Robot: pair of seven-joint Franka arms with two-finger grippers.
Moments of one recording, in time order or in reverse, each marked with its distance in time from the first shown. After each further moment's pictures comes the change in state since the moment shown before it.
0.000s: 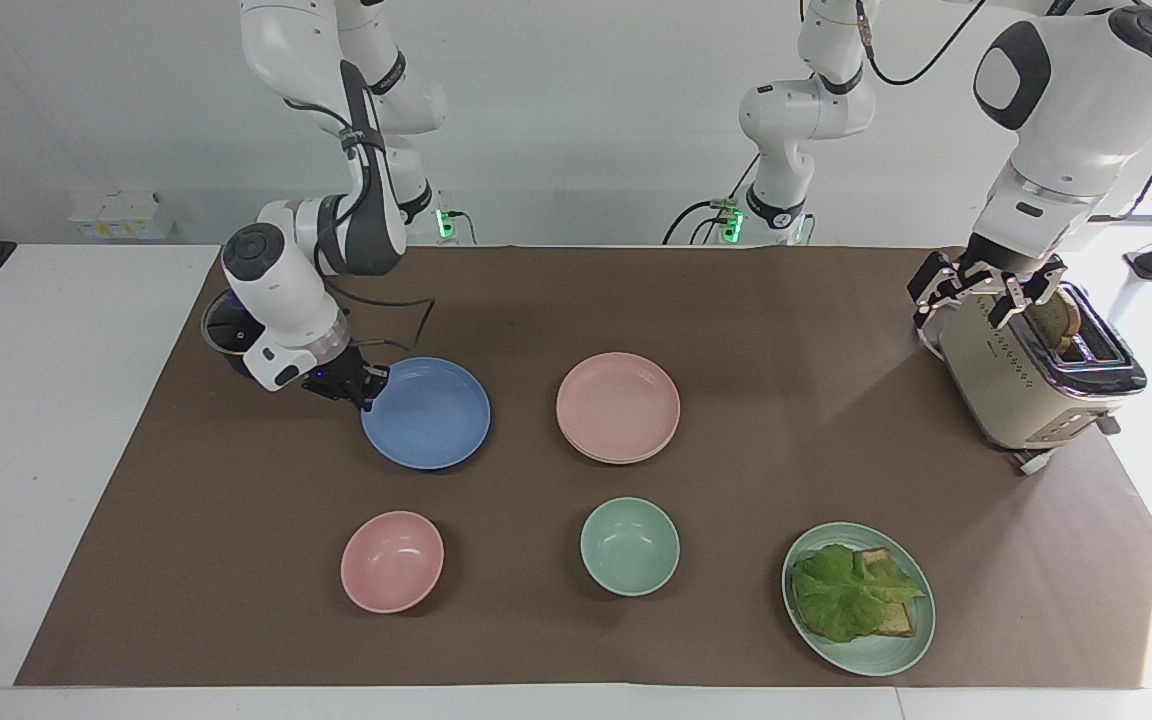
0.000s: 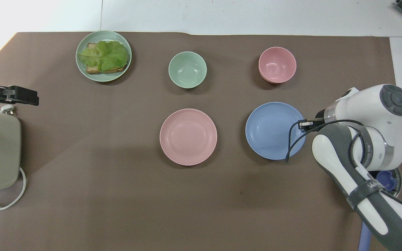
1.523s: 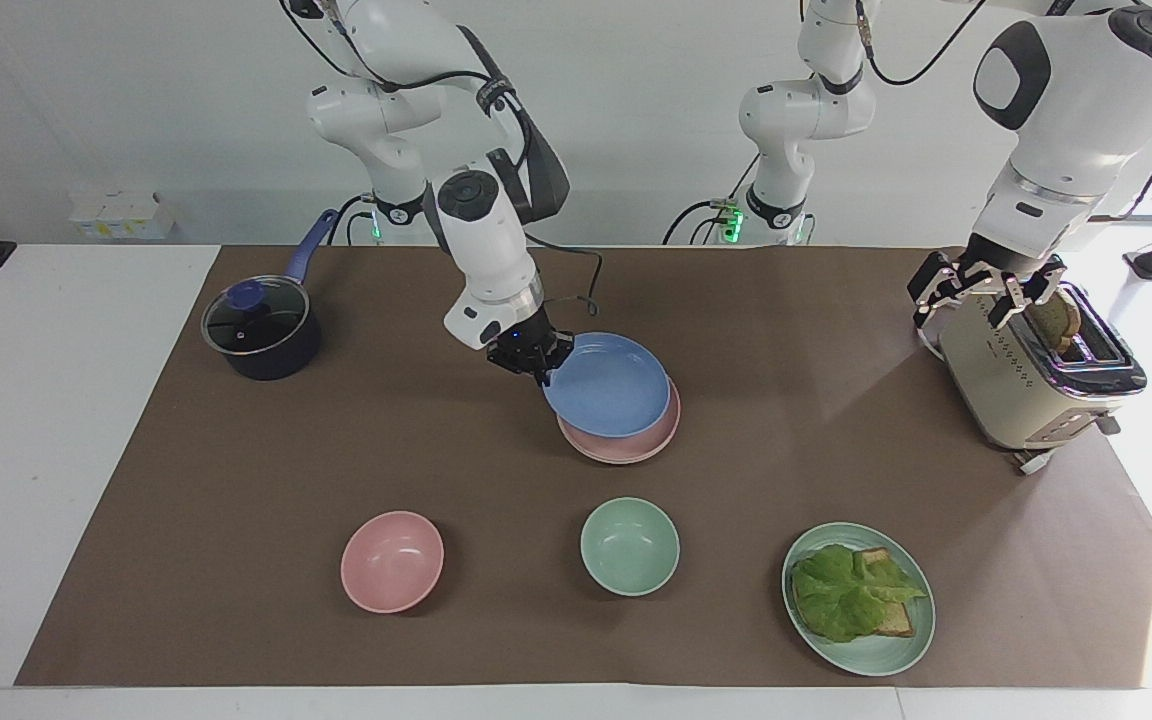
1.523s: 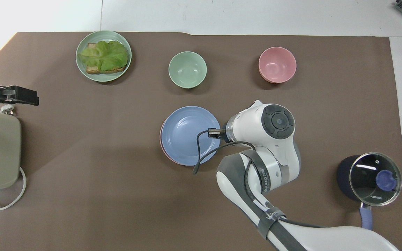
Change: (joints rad) left arm 0.000 0.000 0.000 0.000 0.000 -0.001 0.000; right arm 0.361 0.150 0.059 0.083 0.130 0.199 0.369
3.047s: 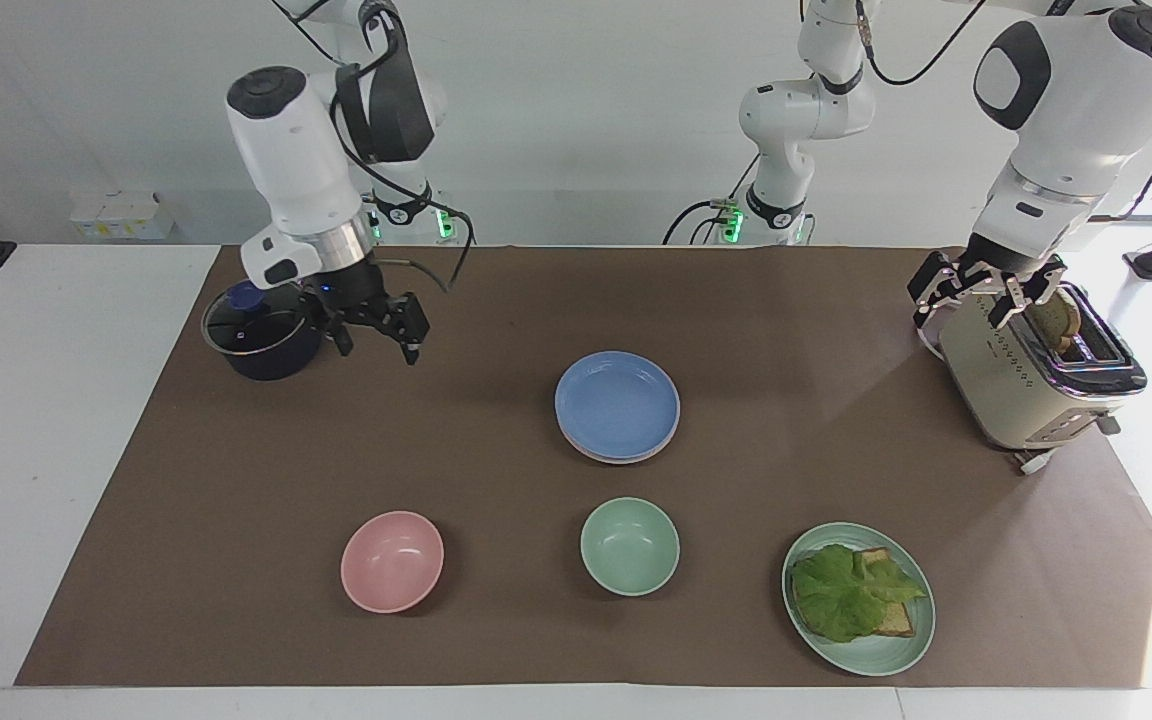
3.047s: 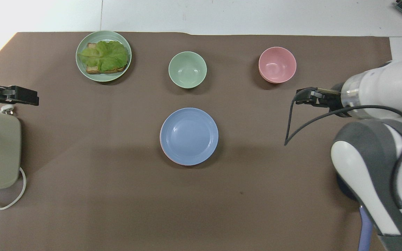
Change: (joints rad) left arm 0.000 0.000 0.000 0.000 0.000 0.000 0.000; right arm -0.342 -0.264 -0.032 0.179 -0.206 -0.408 0.017
